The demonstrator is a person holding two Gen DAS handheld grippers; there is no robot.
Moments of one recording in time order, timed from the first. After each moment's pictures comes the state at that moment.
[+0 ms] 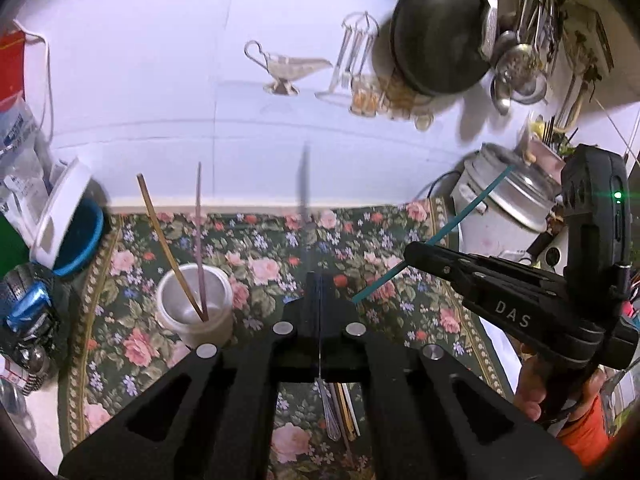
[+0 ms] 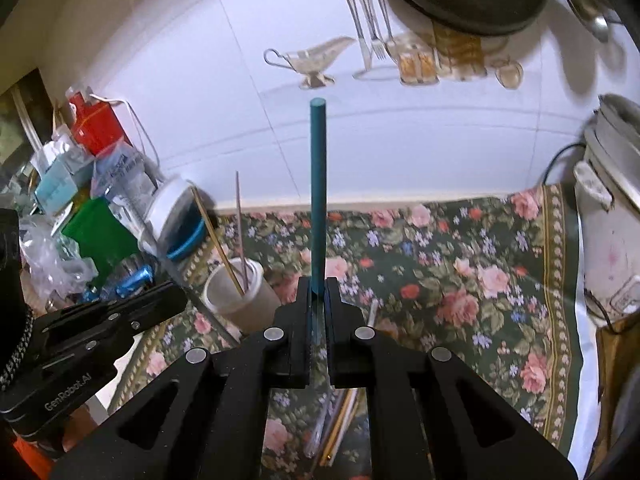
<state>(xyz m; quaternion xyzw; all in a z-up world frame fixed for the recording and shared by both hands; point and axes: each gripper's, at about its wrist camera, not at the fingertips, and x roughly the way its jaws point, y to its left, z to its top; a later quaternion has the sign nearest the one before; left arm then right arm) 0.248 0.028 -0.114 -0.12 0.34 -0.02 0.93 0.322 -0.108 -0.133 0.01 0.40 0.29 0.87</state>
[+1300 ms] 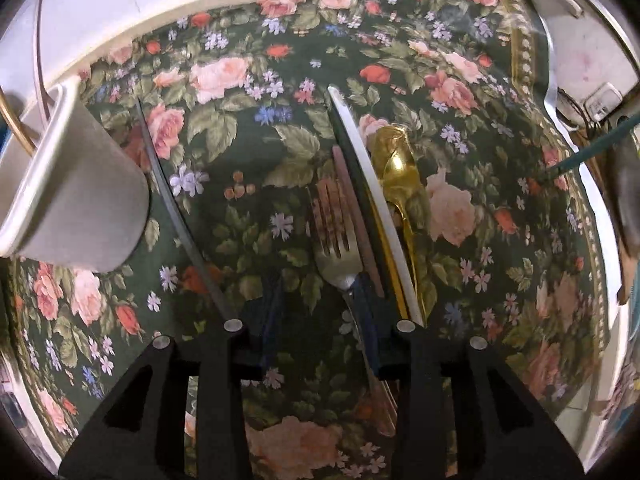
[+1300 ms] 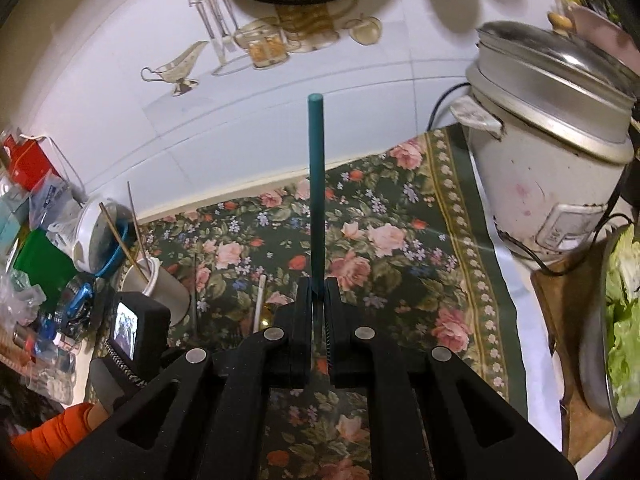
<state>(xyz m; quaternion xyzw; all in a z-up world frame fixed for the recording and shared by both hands) 0.326 -0.030 -0.328 -0.03 0.59 -0.03 0.80 0.335 -0.216 -0.158 0.04 0.44 0.16 0.88</state>
